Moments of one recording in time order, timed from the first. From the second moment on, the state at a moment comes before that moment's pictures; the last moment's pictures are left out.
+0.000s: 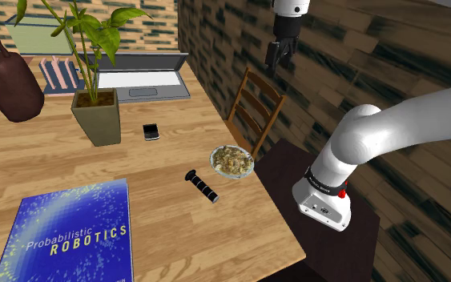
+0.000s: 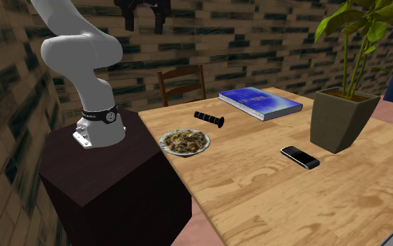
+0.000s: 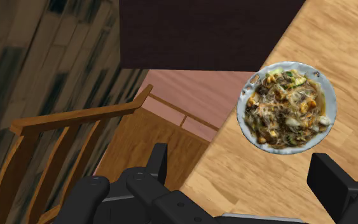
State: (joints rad) arm -0.01 -0.76 0.05 -2.41 -0.06 1.54 0.05
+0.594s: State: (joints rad) arm 0.04 -0.77 0.17 -2.57 0.04 1.72 0.19
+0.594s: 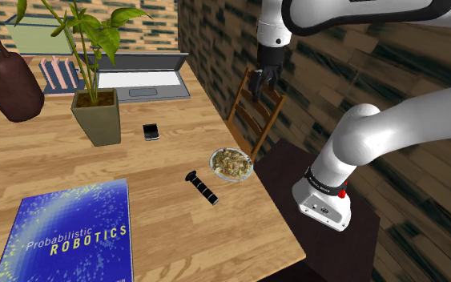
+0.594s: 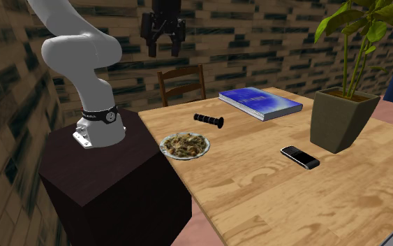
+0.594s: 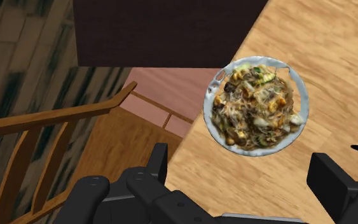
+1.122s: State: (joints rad) arm 0.11 -0.66 0.32 -2.69 0.14 1.96 0.35
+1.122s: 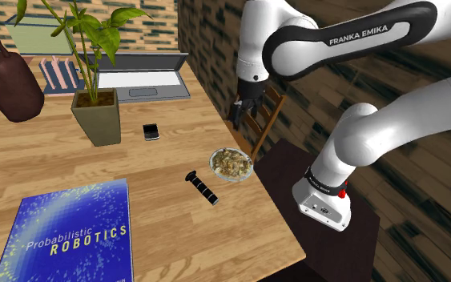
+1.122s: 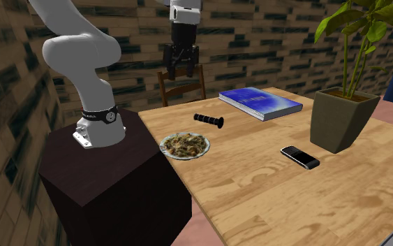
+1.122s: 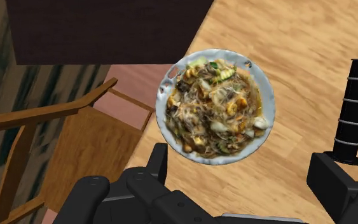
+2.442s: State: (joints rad) arm 0.06 0.07 0.69 -2.57 -0.19 2.57 1.01
